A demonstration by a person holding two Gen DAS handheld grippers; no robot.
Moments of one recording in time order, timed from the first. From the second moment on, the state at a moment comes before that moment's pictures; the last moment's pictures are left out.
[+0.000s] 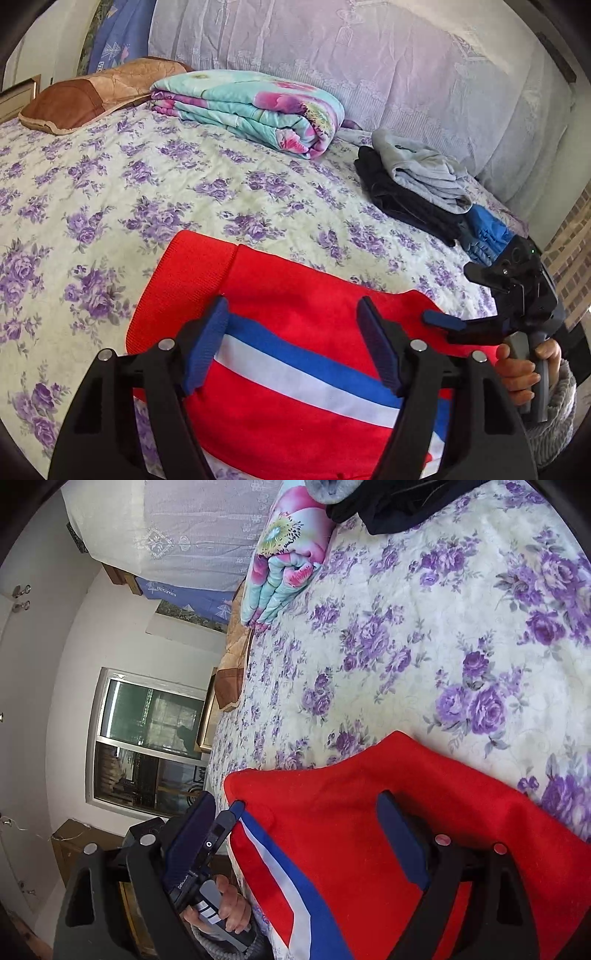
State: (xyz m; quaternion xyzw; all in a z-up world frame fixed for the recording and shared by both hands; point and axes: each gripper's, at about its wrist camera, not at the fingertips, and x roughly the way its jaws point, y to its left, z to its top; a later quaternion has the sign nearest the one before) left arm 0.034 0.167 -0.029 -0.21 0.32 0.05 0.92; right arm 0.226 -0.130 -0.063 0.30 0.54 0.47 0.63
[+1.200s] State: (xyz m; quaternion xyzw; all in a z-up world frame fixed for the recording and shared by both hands) left arm 0.074 0.053 -0.066 -0.16 0.37 -0.09 0.91; right arm 0.036 -0.501 -0.087 0.56 0.30 0.06 0.77
